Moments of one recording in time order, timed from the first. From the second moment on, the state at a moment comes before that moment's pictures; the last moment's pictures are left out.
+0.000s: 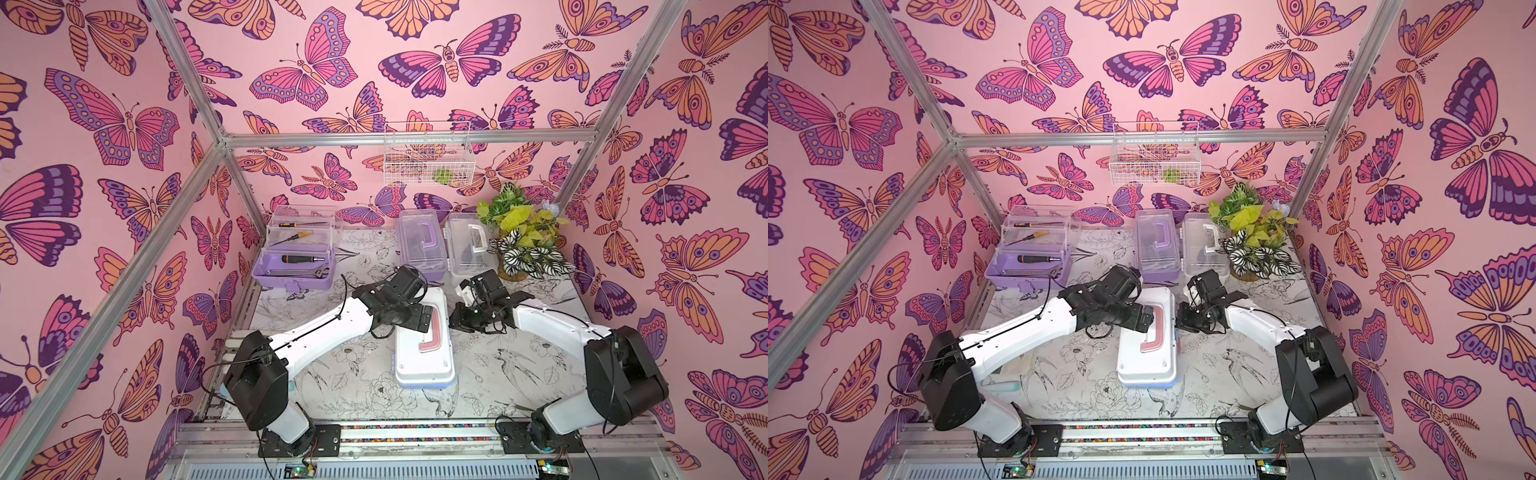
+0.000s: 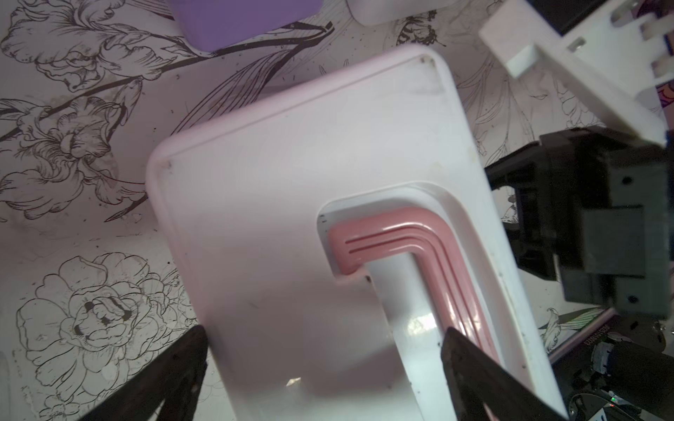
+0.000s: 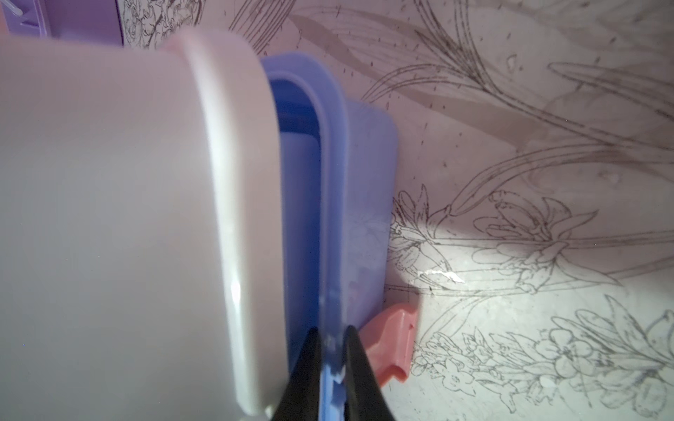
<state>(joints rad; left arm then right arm) -0.82 1.57 1.27 -0.70 -0.01 -0.46 0.43 1.52 0.89 -0.45 -0.46 0.58</state>
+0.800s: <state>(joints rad) -0.77 1.60 1.23 -0.74 0.08 -0.47 0.32 1.33 0.90 -0.66 -0.36 0.52</state>
